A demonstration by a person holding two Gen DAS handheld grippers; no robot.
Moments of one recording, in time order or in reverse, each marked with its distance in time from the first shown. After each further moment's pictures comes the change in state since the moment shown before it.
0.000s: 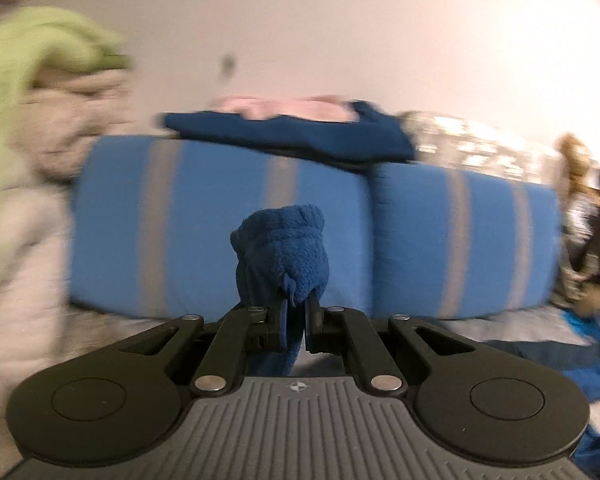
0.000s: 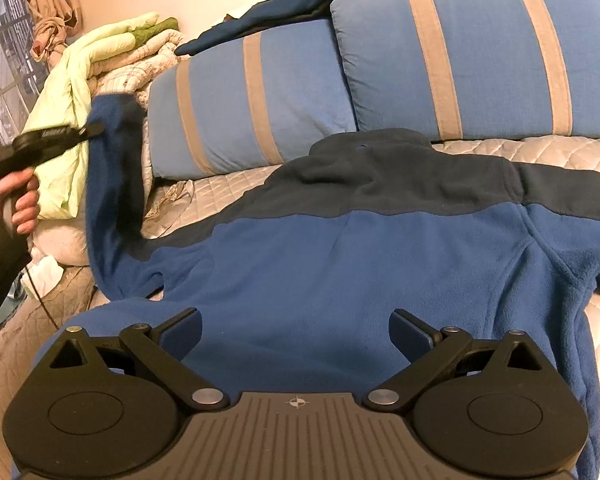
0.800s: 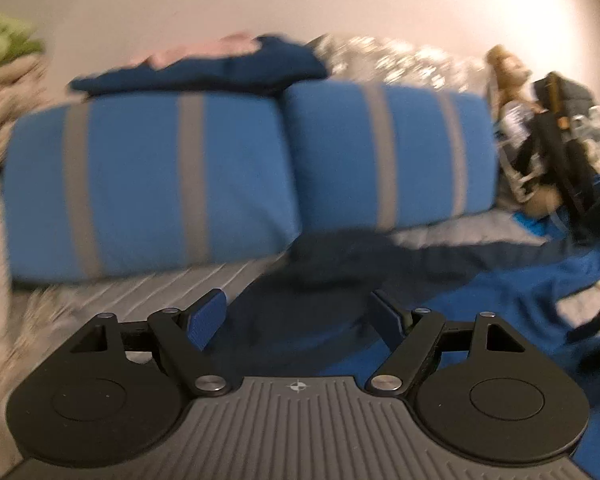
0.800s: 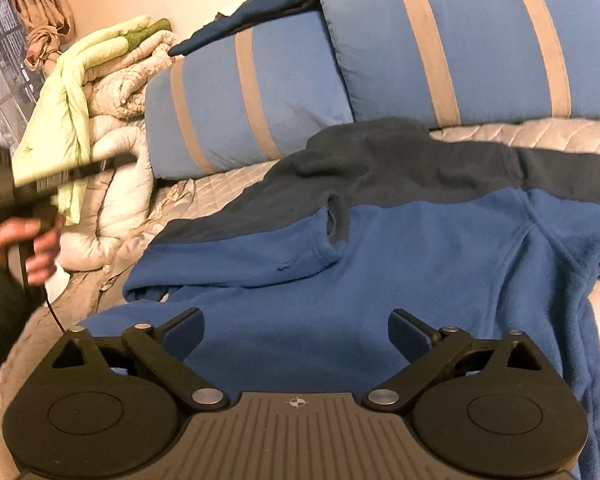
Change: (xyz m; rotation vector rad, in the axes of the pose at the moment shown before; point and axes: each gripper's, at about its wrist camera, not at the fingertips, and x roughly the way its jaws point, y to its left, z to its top) left arm -0.010 -0.011 -0.068 0.160 0.172 -0.091; right arm 0.002 -0.010 0.004 0.054 0.035 0.025
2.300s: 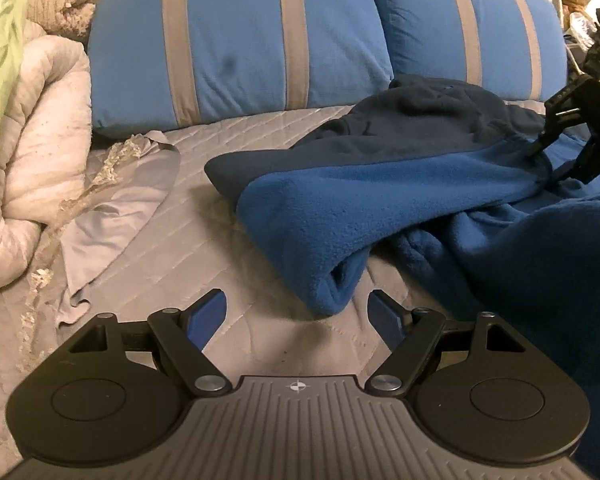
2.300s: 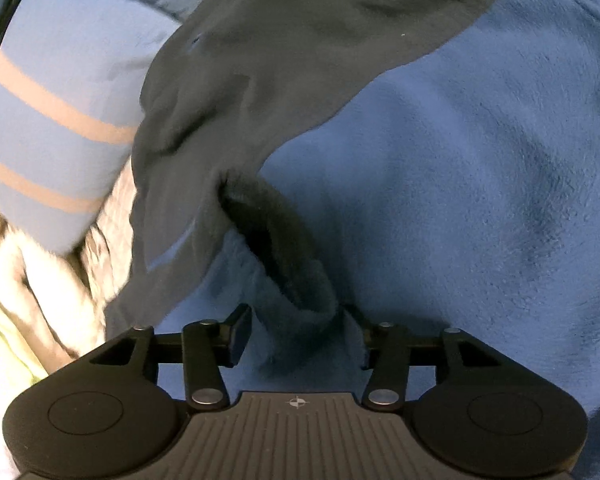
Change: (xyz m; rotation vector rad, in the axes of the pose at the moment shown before) left arm -0.014 0.042 -0.130 -0.028 0.240 0.182; right arm 0.169 -0.069 0.059 0.720 0.345 -0.065
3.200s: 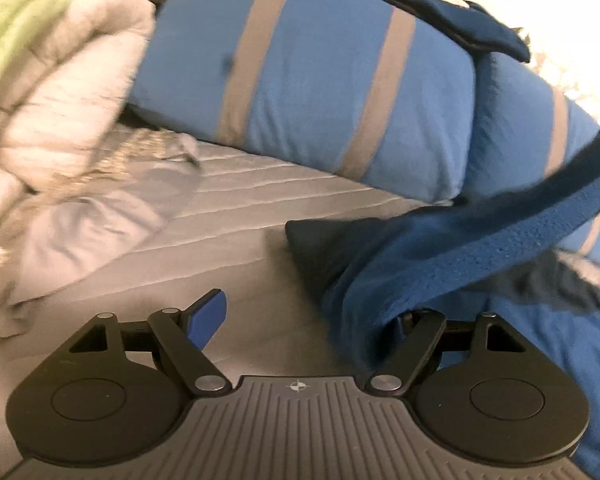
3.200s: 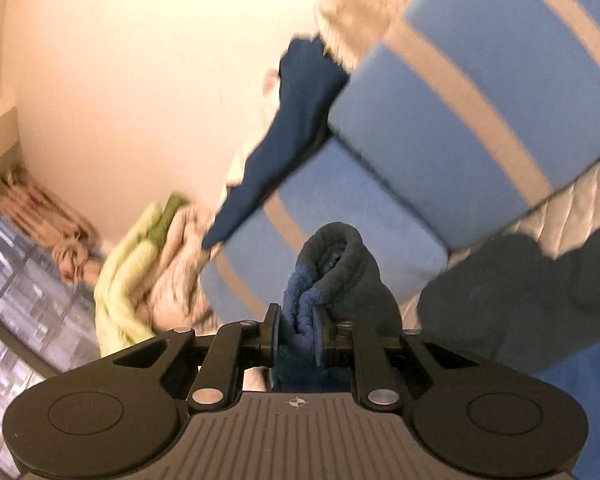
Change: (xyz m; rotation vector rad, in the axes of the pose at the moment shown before) left arm 0.054 0.017 0.066 -0.409 -0.119 0.001; right arm -0.186 0.117 0.021 -0.275 -0.465 0.492
